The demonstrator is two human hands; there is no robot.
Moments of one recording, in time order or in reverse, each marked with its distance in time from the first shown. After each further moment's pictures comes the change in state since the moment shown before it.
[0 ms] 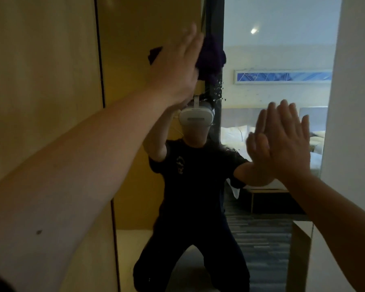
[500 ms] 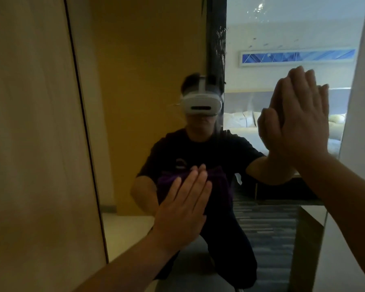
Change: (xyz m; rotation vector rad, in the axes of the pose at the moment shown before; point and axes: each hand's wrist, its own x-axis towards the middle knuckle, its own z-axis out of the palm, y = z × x) left_hand -0.305 0.101 0.130 0.128 -0.079 0.194; right_hand -0.021 0.019 0.024 0.022 0.078 -0.024
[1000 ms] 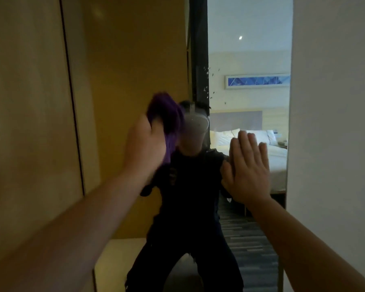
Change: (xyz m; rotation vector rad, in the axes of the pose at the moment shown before) left_hand 0.182 -0.066 -0.142 -0.815 0.192 -0.943; right_hand -0.038 -0.004 0.003 -0.047 -0.110 -0.012
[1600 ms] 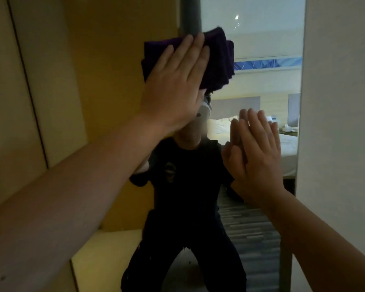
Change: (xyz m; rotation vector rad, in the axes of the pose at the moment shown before) left_hand 0.062 -0.001 0.086 0.804 -0.029 1.033; right_hand -0.006 0.008 0.004 0.296 0.237 -0.045
